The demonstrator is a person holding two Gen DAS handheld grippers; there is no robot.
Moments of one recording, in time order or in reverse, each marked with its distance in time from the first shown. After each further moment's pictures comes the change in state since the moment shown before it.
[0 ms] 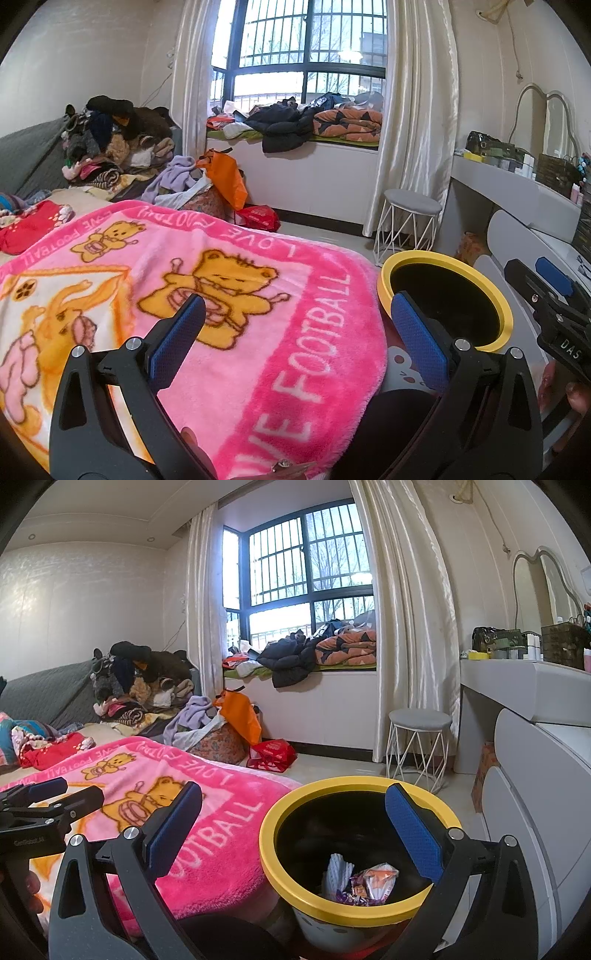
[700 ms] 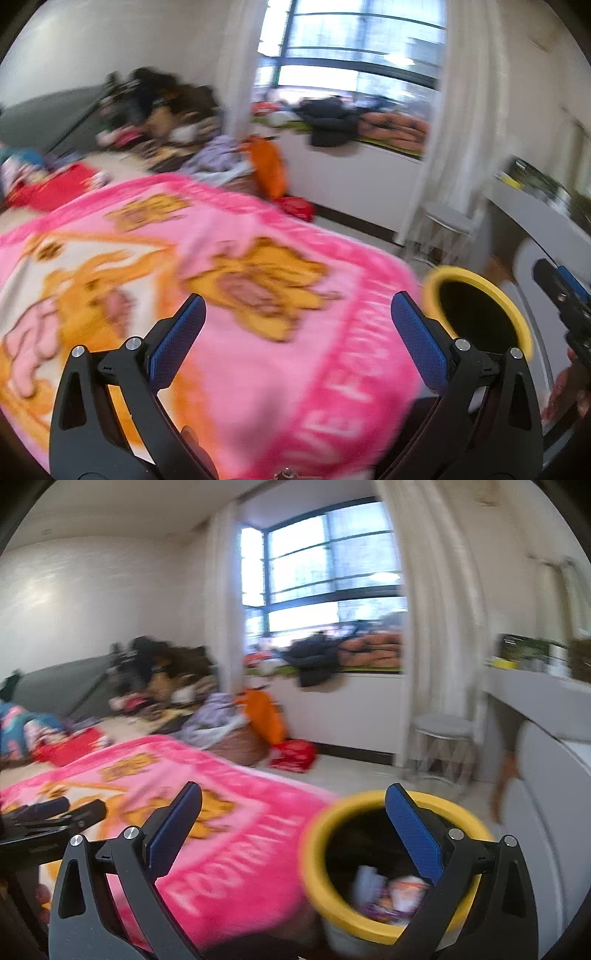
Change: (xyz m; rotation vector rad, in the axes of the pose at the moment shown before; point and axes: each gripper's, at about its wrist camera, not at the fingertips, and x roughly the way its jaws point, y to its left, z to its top) left arm -0.015 0.072 0.003 -0.194 0.021 0.159; right arm 0.023 0.069 0.028 -0.048 0.025 0.131
